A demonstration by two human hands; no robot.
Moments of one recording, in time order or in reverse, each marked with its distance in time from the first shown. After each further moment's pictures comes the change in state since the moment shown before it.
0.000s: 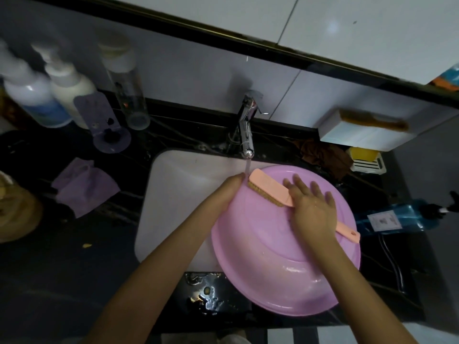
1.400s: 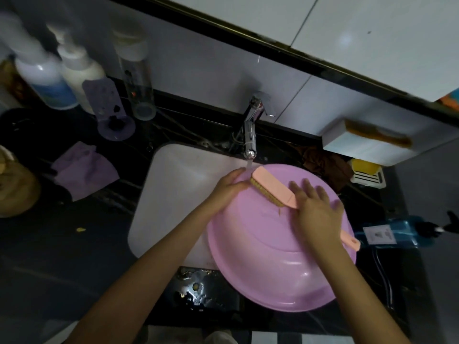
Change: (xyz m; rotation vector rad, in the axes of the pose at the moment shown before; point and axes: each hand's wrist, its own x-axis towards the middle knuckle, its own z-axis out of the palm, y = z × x) left_hand -0.007 -0.017 -0.009 0.081 0.117 0.270; right_hand 0.006 0.009 -0.009 -0.084 -0.025 0.013
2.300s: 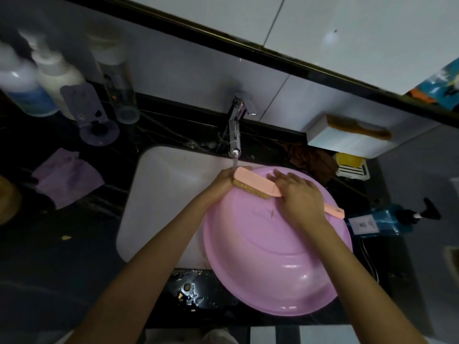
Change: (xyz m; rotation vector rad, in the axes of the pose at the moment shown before) left_hand 0.020 0.011 0.017 -0.024 -0.148 -0.007; right_hand 0.024 0.012 -0.001 0.082 0.047 -0.235
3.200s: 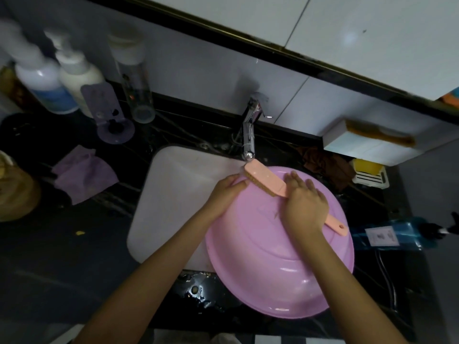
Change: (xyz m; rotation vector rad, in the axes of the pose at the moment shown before) left_hand -0.023 -0.017 -0.010 0.003 0.236 -0.006; right_hand 0.010 -0.026 0.022 0.051 0.154 0.242
